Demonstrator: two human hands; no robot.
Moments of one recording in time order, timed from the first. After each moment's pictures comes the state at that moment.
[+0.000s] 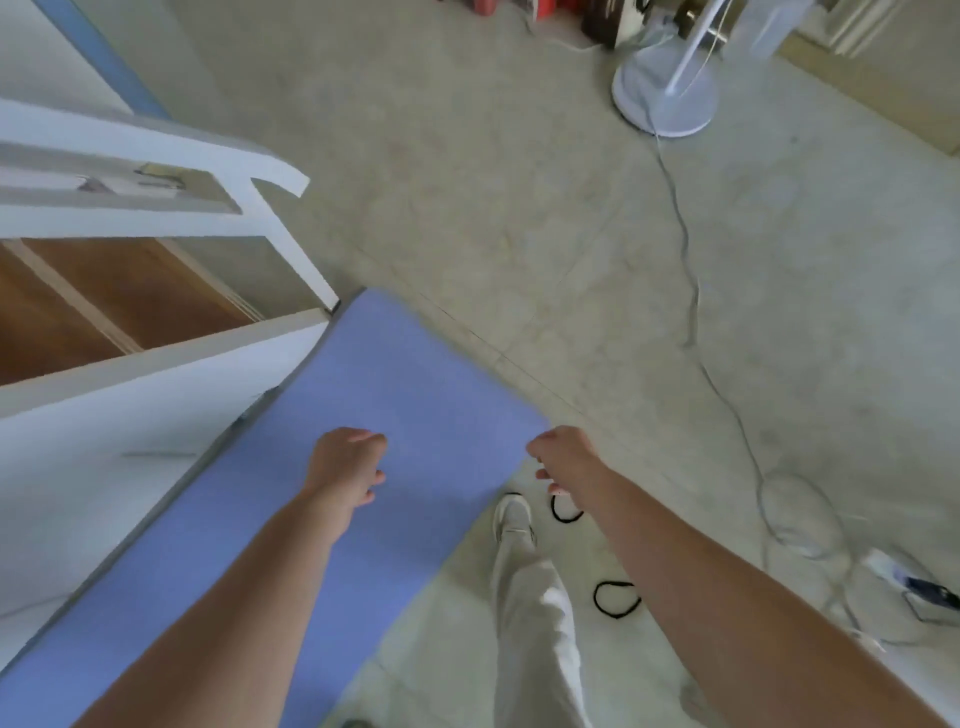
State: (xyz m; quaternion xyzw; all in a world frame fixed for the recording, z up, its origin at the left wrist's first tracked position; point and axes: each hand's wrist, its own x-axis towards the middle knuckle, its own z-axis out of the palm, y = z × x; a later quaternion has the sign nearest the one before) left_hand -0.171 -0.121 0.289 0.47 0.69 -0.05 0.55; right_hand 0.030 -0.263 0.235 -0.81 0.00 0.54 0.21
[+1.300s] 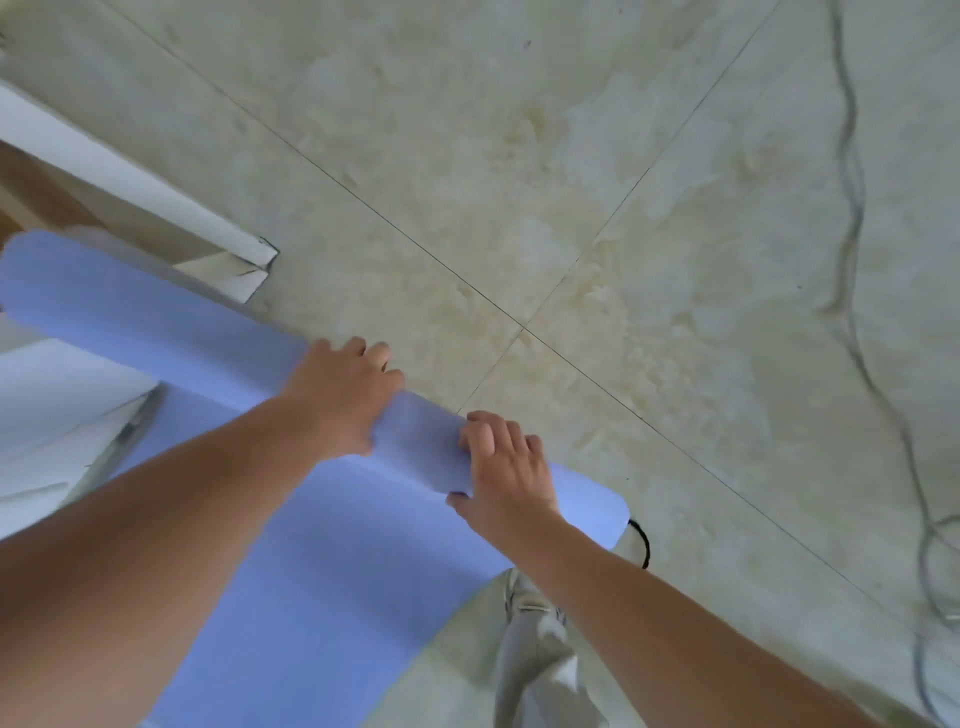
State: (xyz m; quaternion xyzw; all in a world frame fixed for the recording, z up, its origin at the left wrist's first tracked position) left_hand -0.016 0.018 -0.038 0.88 0.15 -0.44 -0.04; right_hand 0.058 -0.179 -0.110 -0.81 -0.52 0.24 0.13
